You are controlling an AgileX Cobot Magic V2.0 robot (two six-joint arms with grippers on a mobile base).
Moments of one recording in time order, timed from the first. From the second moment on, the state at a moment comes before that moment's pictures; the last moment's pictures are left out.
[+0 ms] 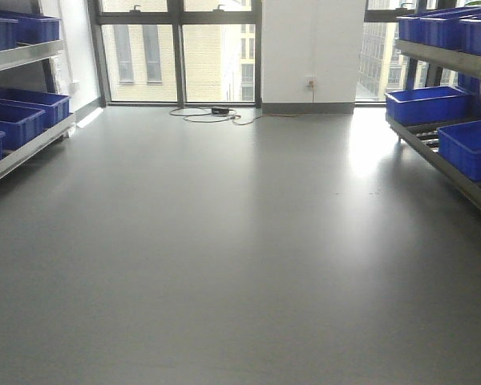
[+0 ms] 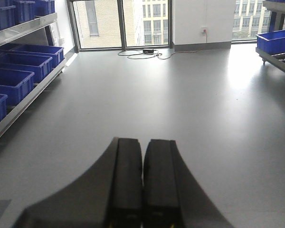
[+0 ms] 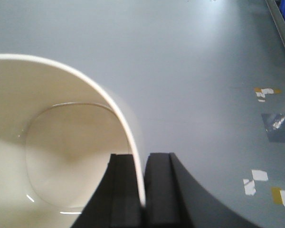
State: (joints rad) left arm -0.08 -0.01 0.01 0.00 0.15 0.04; right arm 0.02 0.47 -0.68 0.04 0.79 0.05
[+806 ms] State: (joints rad) left arm -0.08 -0.01 0.01 0.00 0.15 0.04; right arm 0.02 0.47 -0.68 0.04 0.79 0.05
